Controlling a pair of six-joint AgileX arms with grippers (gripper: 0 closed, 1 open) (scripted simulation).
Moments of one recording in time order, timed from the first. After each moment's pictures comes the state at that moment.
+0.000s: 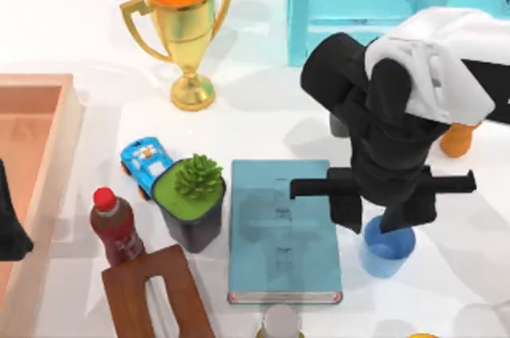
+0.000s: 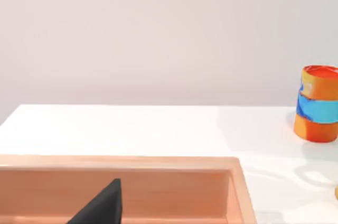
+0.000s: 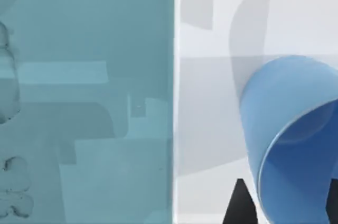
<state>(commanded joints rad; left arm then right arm) 0.00 0.00 0.00 0.00 0.00 0.00 0.69 1.85 1.33 -1.06 0.03 0.70</state>
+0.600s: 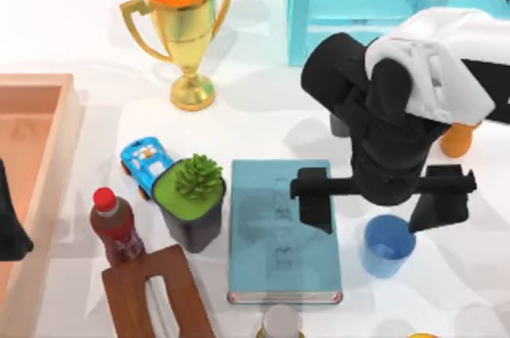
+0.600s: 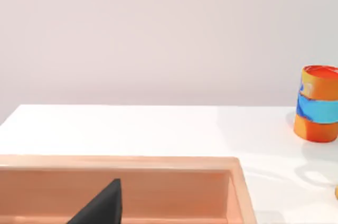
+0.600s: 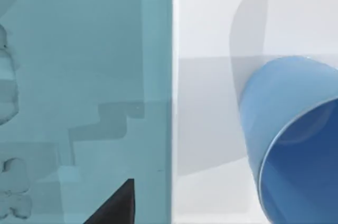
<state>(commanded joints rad) 0.00 0.00 0.00 0.00 0.00 0.00 0.69 1.85 1.33 -1.06 0.03 0.70</state>
